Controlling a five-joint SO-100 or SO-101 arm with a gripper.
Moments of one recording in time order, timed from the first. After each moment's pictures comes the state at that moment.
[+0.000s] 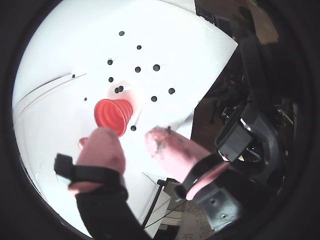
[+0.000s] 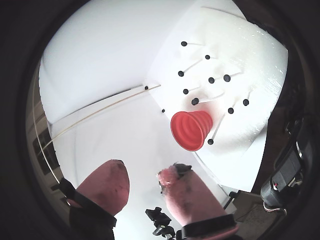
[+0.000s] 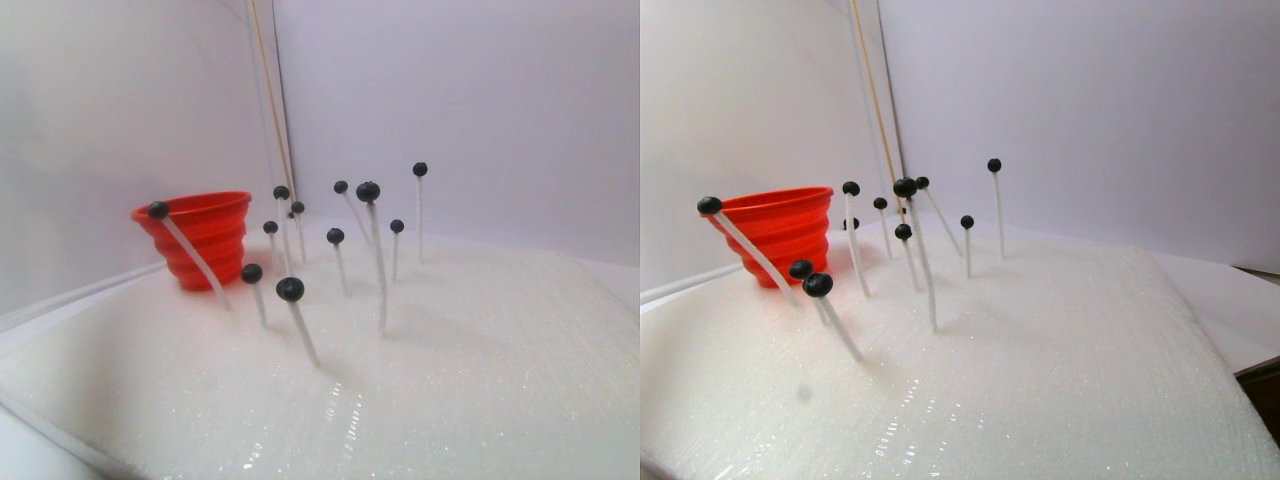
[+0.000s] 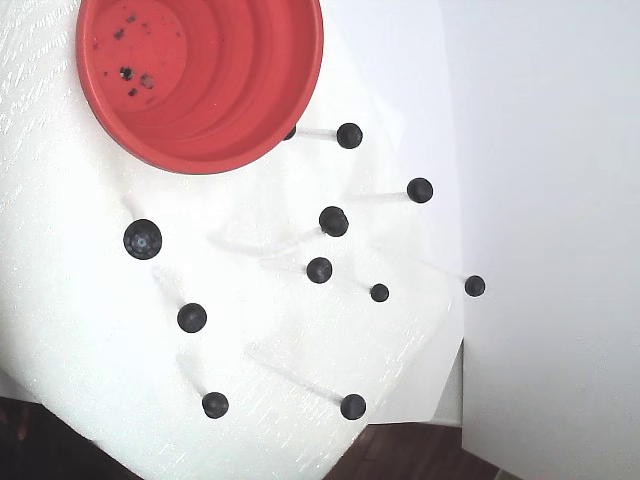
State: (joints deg) arm 17.9 191.3 103.8 101.7 -11.1
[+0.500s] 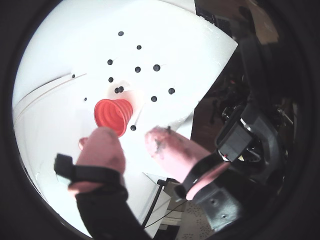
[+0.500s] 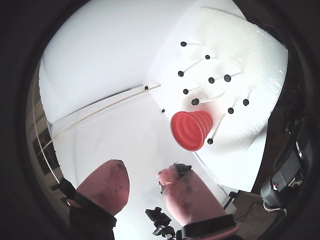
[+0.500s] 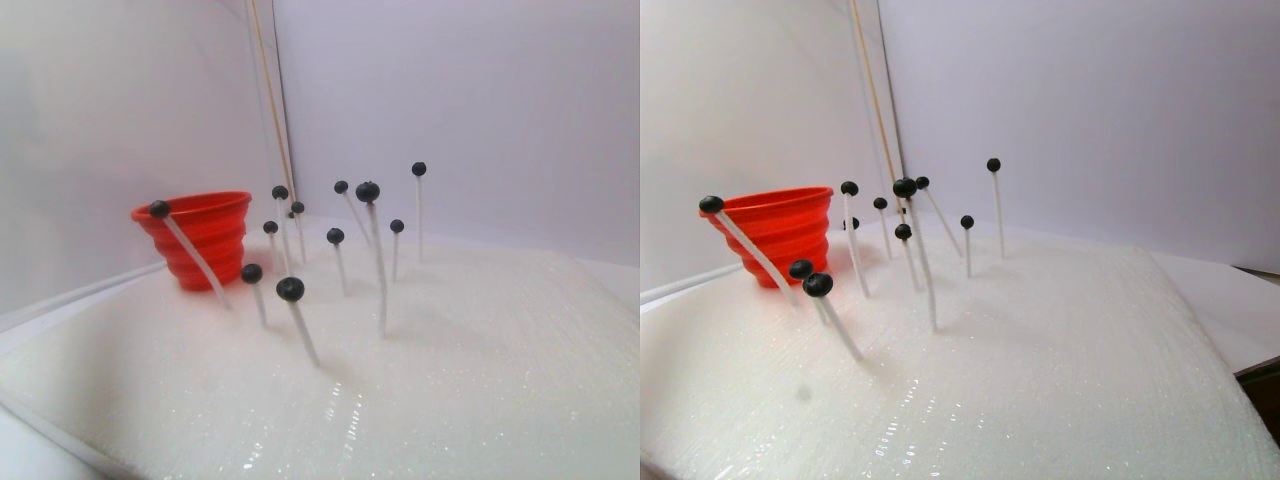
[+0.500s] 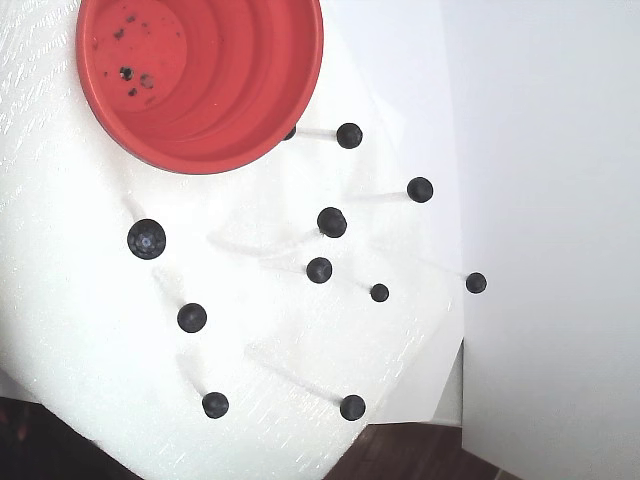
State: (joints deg) arm 17.9 191.3 103.8 101.7 -11.1
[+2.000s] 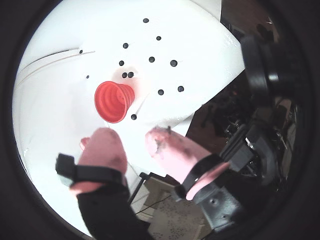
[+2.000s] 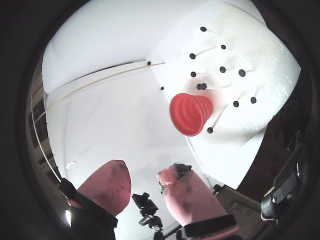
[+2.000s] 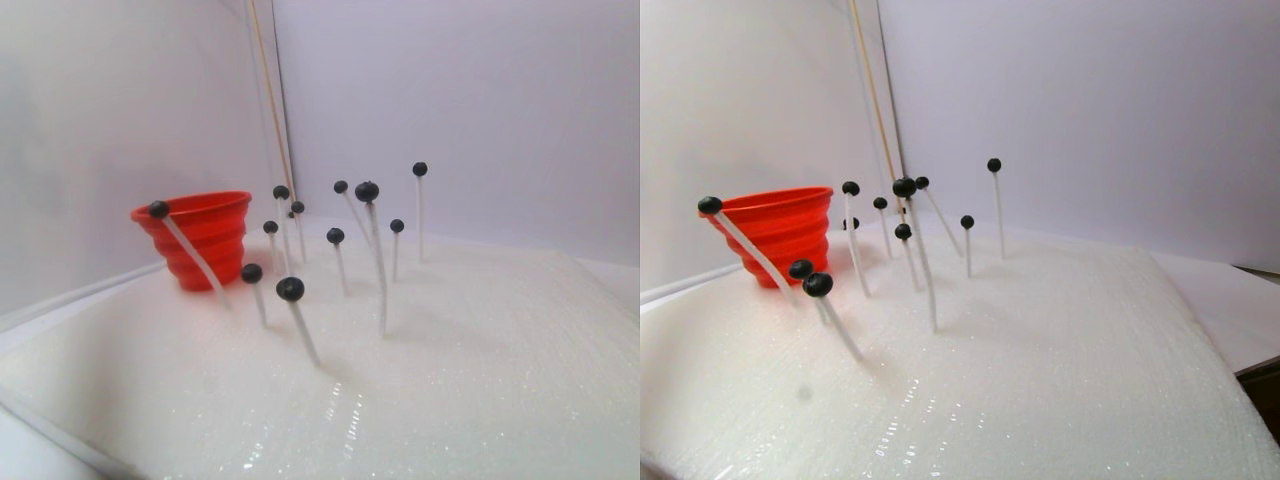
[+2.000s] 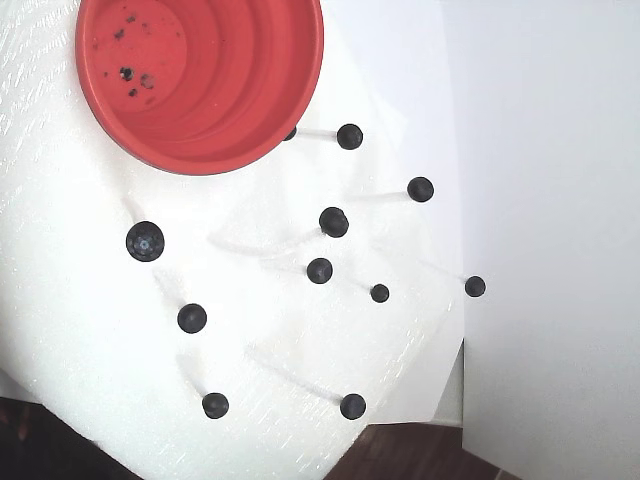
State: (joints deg) arm 7.9 184.6 104.1 94.0 -20.3
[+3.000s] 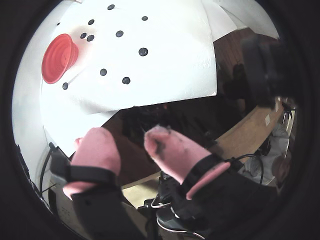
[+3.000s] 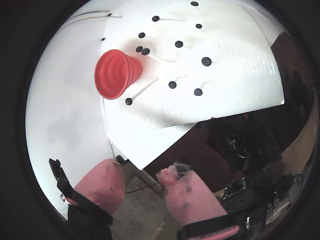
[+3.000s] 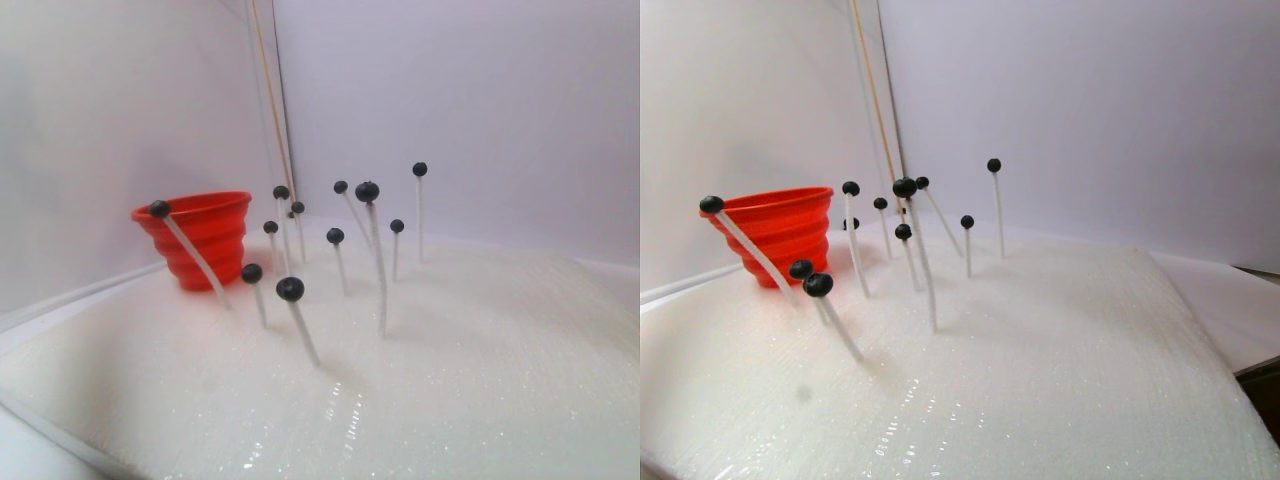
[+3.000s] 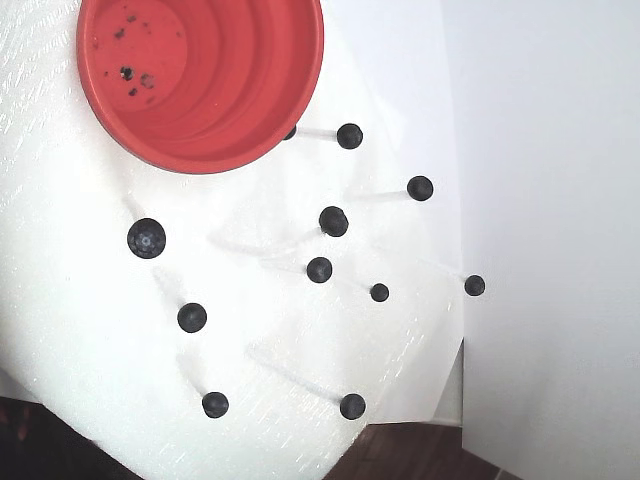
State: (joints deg) arm 1.4 174.0 116.7 90.4 -54.5
